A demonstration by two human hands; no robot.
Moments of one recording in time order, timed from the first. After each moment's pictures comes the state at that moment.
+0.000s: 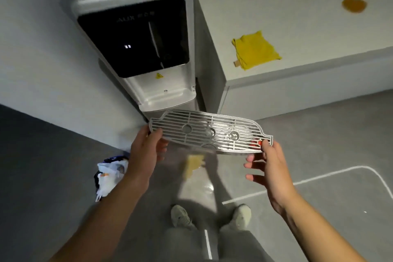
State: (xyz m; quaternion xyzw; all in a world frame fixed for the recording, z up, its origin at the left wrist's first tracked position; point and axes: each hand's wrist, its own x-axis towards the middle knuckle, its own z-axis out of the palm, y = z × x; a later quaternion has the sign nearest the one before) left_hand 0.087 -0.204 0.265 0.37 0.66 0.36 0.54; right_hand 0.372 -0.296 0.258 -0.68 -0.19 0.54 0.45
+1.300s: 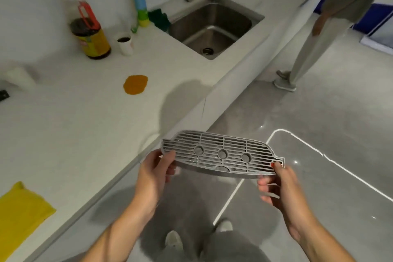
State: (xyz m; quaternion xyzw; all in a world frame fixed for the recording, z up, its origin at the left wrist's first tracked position) left_hand 0.802 -0.078 0.307 0.54 0.46 0.20 0.67; right_hand 0.982 -0.325 0.318 -0.76 0.04 0.32 0.57
